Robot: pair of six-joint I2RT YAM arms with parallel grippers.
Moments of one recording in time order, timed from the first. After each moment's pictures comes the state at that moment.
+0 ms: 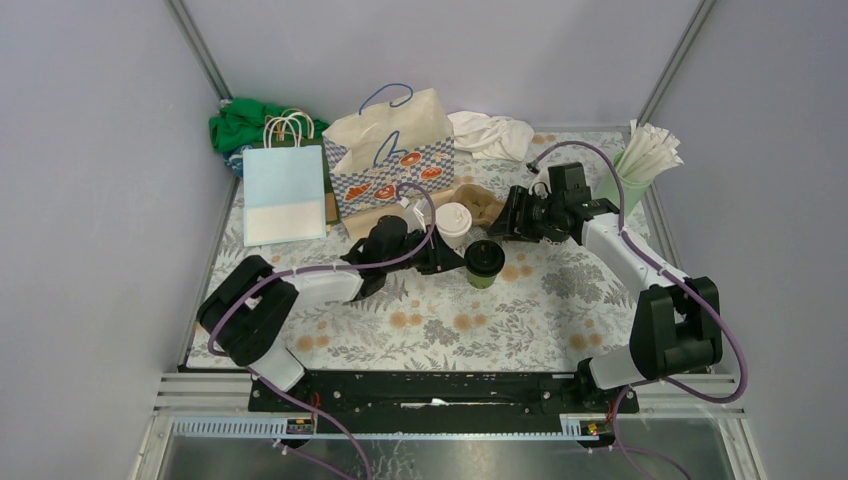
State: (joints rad) left arm -0.72 1.58 0.71 0.51 0.39 -0.88; right arm 0.23 1.46 1.03 -0.45 -0.53 0.46
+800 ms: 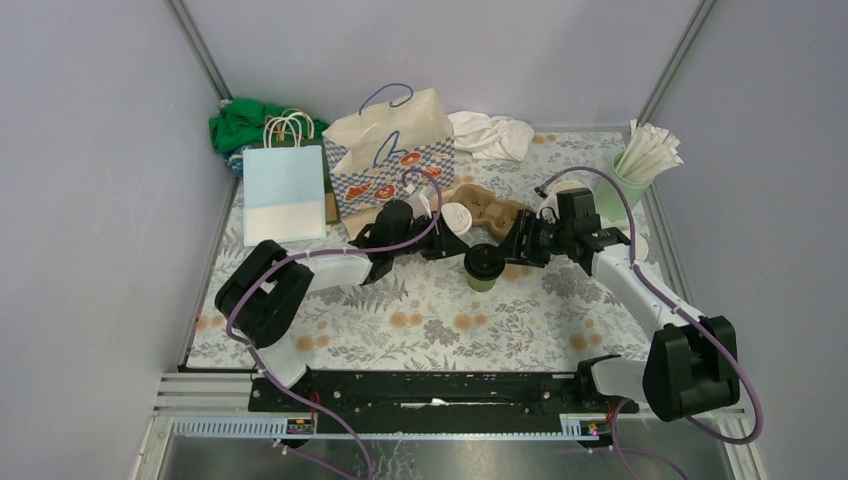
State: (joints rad) left arm -0.67 1.69 0.83 0.50 0.44 -0.84; right arm 0.23 1.28 0.85 -0.43 -0.57 0.51
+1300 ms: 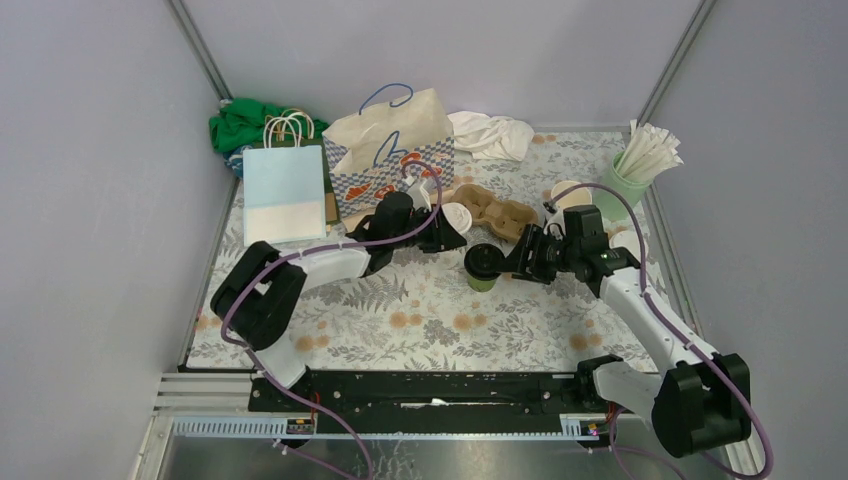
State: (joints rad) left arm -0.66 1.69 0.91 0.39 0.42 -0.76; right arm 0.24 1.10 0.71 -0.47 -0.55 0.58
